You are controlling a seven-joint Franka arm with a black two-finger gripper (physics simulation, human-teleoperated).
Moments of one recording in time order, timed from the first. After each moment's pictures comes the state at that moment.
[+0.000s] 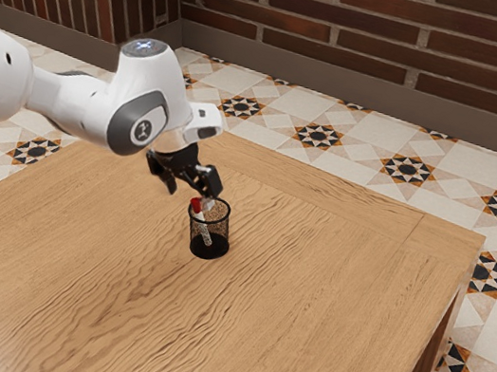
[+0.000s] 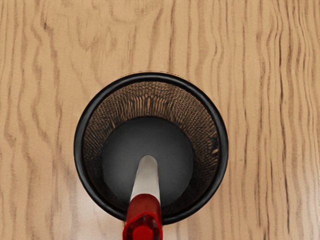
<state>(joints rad) 0.00 0.20 -0.06 -2.01 -0.05 2.45 -0.04</state>
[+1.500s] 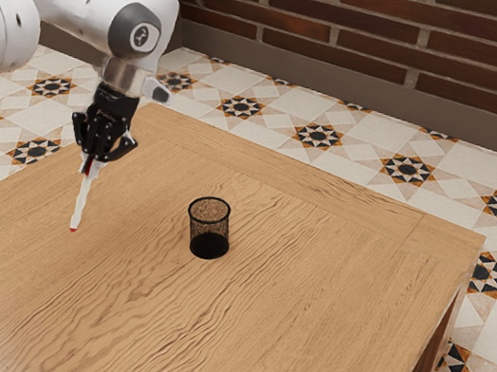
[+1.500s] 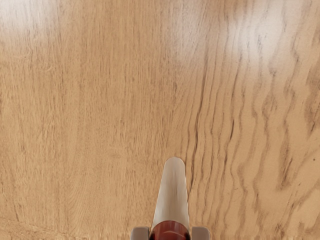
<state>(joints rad) 0.00 0.38 0.12 -1.46 0.15 1.35 -0.04</state>
